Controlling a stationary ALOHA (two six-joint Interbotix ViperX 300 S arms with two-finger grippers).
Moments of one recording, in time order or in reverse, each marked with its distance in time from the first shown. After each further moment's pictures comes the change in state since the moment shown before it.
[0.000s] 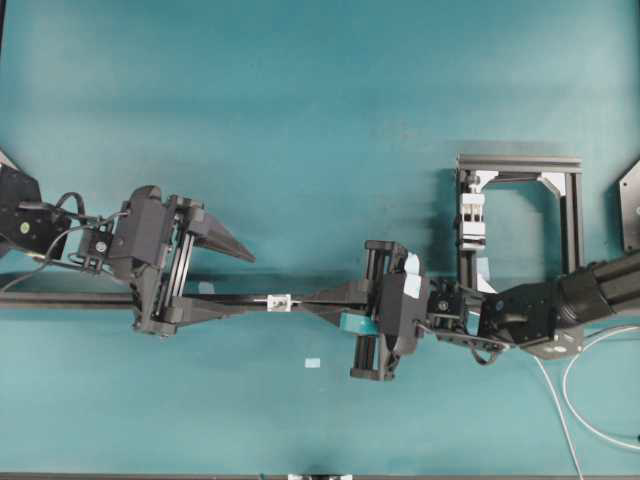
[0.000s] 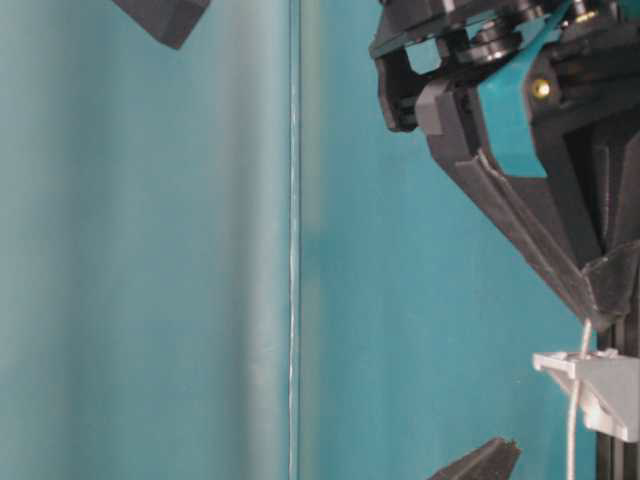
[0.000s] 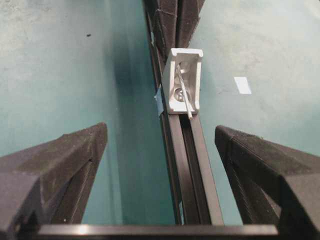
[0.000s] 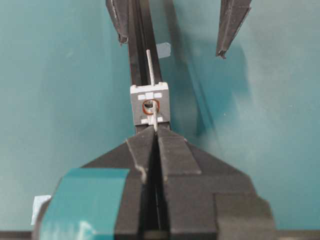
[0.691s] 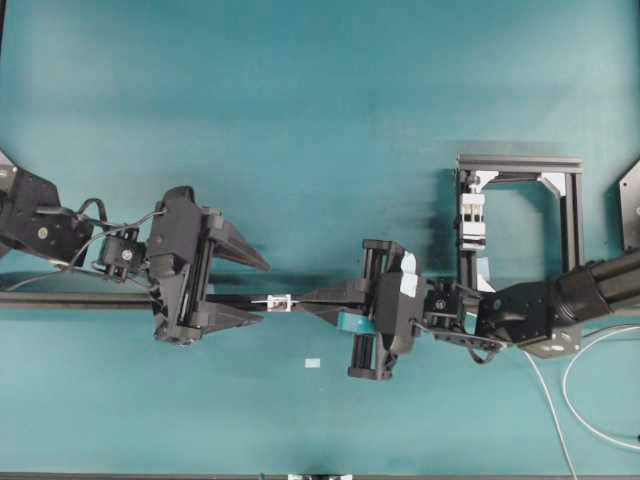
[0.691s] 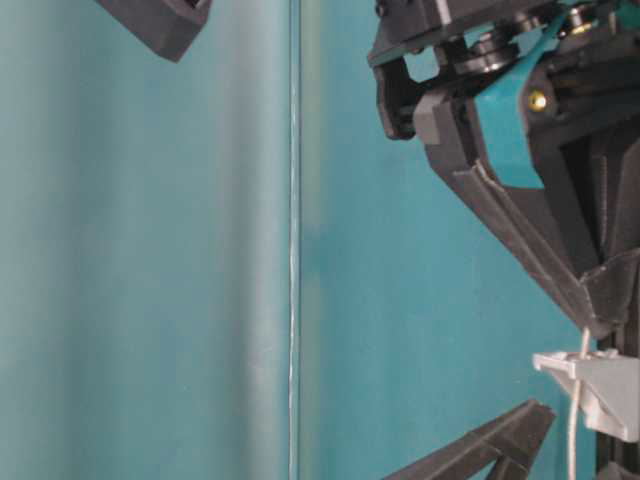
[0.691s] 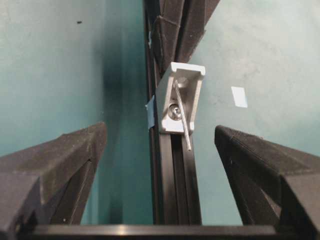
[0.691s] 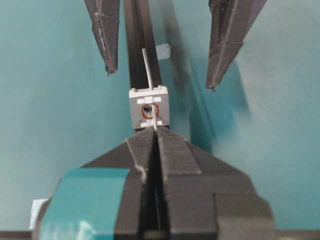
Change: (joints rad) left arm -0.002 0.002 -0.097 0.000 0.179 -0.117; right arm -0.006 0.002 -0.008 -0.003 0.012 -0.005
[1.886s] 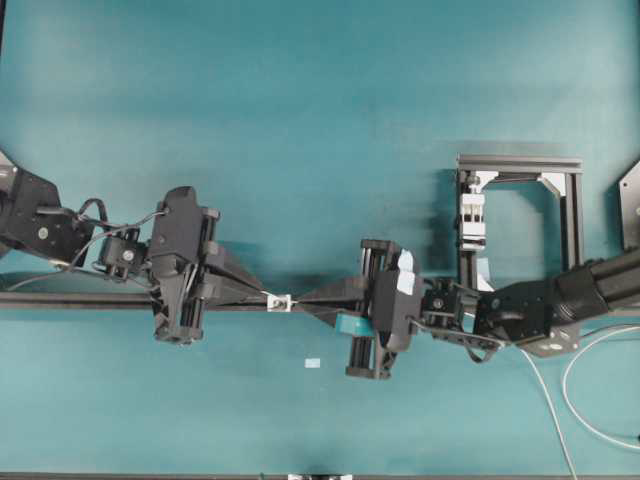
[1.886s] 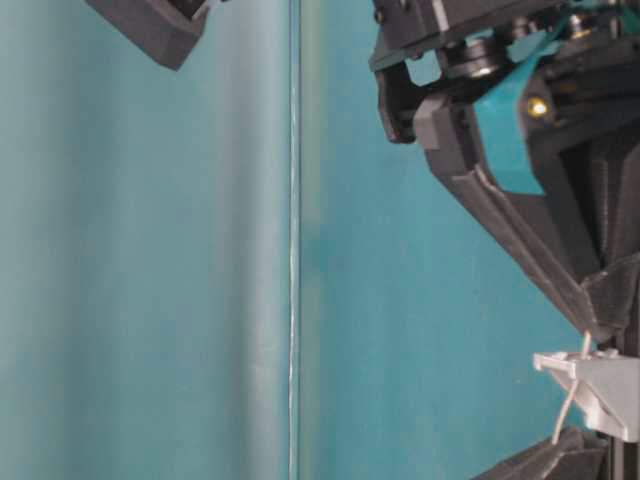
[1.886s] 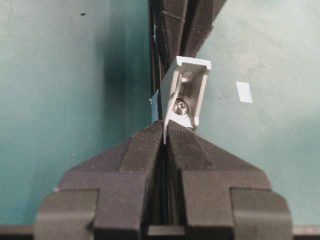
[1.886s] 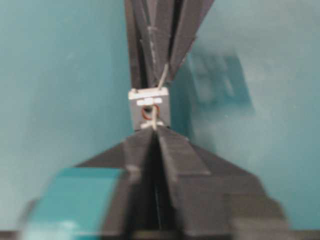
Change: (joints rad) left arm -0.003 -0.002 -0.002 0.000 0.032 -0.002; right arm -0.011 -0.002 -0.006 0.002 0.025 0.008
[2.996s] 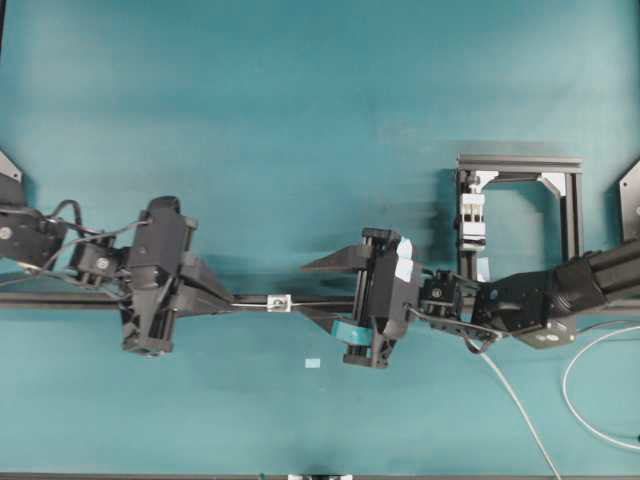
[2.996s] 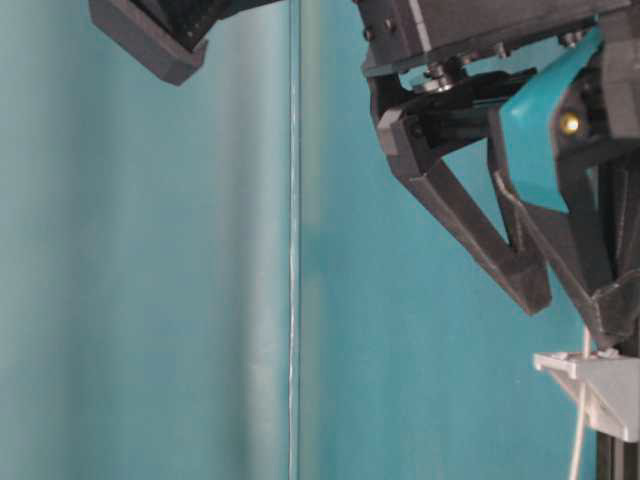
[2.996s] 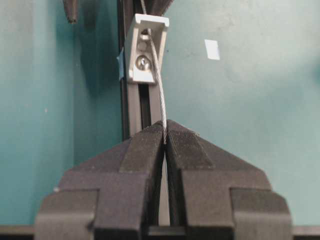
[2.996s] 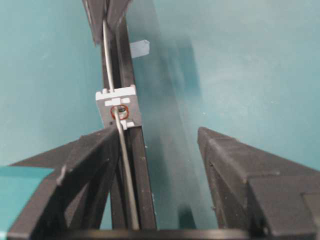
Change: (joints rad) left arm -0.054 -0.160 0.051 0.002 0.198 -0.025; right arm -0.017 -0.005 0.011 0.003 0.006 0.000
